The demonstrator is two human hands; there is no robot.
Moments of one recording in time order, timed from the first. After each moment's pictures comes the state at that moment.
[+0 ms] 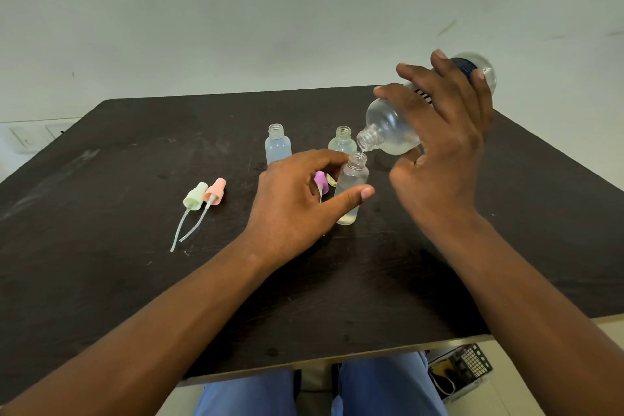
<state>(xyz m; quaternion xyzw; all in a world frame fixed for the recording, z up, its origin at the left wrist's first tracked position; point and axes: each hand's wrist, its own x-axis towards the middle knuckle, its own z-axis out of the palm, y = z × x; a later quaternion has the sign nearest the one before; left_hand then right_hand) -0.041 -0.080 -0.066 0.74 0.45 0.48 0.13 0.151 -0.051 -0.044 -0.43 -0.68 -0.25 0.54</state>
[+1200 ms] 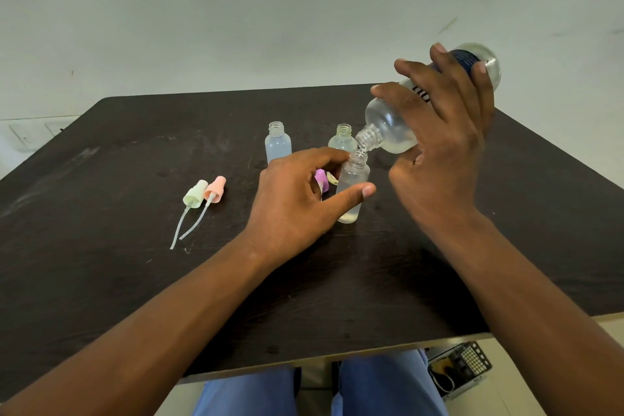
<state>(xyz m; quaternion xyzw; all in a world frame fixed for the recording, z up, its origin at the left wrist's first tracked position) -0.041 -0.082 -0.067 0.74 0.45 0.49 0.12 0.149 -0.051 -0.043 -0.41 -0.68 -0.28 0.54</state>
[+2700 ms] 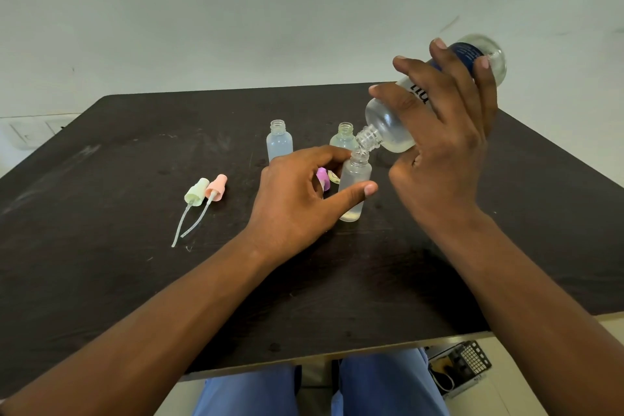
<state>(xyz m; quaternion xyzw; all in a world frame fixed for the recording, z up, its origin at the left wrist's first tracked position) -0.042 -0.082 -0.065 0.75 0.45 0.47 0.13 0.147 -0.050 -0.042 -0.40 -0.67 -0.34 0.53</state>
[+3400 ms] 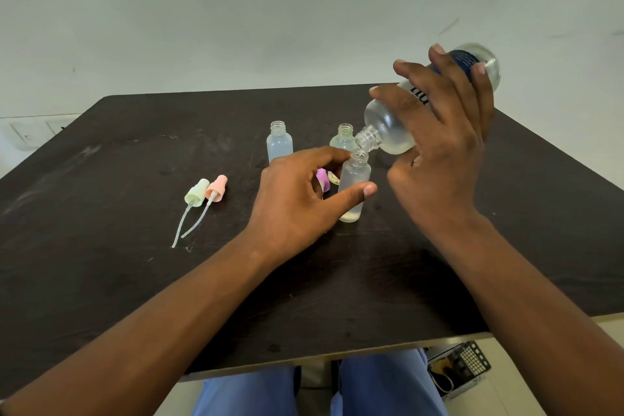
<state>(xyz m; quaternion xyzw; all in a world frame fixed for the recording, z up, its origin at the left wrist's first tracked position) -0.041 -0.084 -0.062 0.75 0.44 0.48 0.13 0.148 -0.048 -0.045 -0.41 -0.68 -0.31 0.53</state>
